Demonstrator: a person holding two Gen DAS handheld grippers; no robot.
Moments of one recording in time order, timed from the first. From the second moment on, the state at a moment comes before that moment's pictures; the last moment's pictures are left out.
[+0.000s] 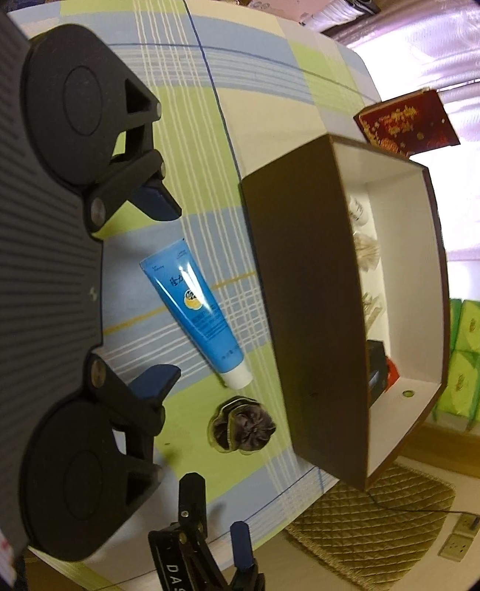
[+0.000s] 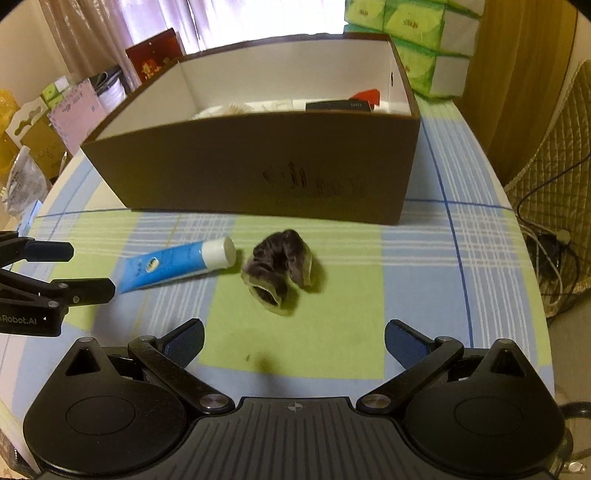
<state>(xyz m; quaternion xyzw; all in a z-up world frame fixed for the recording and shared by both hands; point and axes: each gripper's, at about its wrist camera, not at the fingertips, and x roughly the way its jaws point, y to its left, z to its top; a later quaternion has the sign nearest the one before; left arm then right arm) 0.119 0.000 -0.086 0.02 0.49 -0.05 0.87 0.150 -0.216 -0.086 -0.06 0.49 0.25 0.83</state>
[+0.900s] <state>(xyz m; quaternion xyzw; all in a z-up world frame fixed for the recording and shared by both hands) 0.179 -0.014 -0.145 0.08 0.50 -0.17 0.85 0.166 -0.239 -0.114 -0.04 0.54 0.20 0.82</state>
